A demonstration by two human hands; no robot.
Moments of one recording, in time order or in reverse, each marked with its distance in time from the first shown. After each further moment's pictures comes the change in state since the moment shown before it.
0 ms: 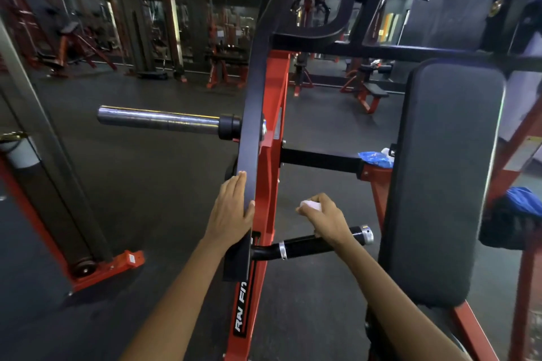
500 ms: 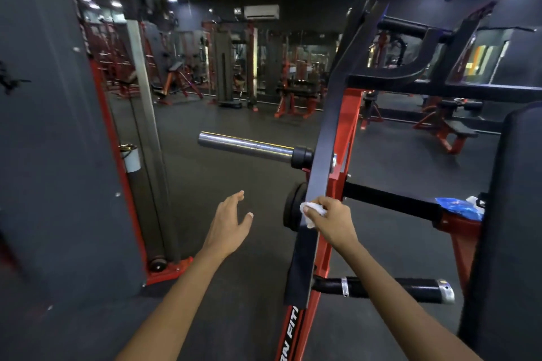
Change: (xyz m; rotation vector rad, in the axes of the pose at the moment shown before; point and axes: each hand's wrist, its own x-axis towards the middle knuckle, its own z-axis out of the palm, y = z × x) left_hand -0.038 -0.065 -0.110 -0.122 0.176 -0.379; right_hand 0.012 -0.080 0.077 -0.078 -0.047 -0.476
